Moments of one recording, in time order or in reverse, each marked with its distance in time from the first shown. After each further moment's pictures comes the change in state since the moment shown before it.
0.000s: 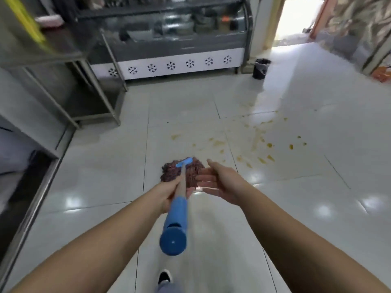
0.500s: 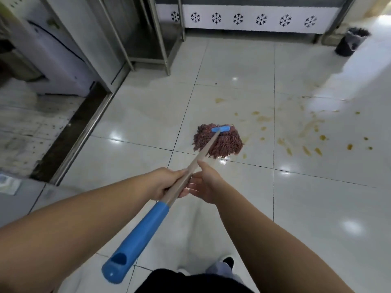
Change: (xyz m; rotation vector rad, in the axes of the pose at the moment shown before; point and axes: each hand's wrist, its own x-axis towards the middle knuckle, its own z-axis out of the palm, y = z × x) left_hand -0.008 -0.093 -0.078 0.091 0.172 -0.125; right_hand 0.031 0.123 0.079 -0.093 -0.135 0.388
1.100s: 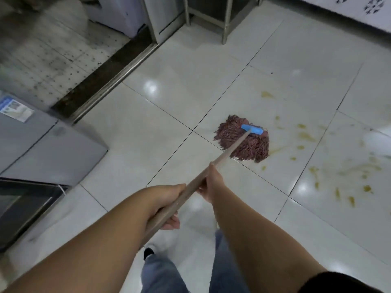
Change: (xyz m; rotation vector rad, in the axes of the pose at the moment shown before) left_hand 0.047 0.014 0.024 0.010 0.056 -0.476; right_hand 0.128 -0.043 -0.026 0.003 0.136 0.264
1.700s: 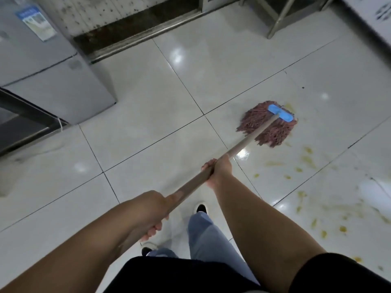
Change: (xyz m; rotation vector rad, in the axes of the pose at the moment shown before) left_hand -0.019 -0.061 0.051 -0.220 0.056 0.087; right_hand -0.009 -0.020 -0.009 0.101 0.094 0.026
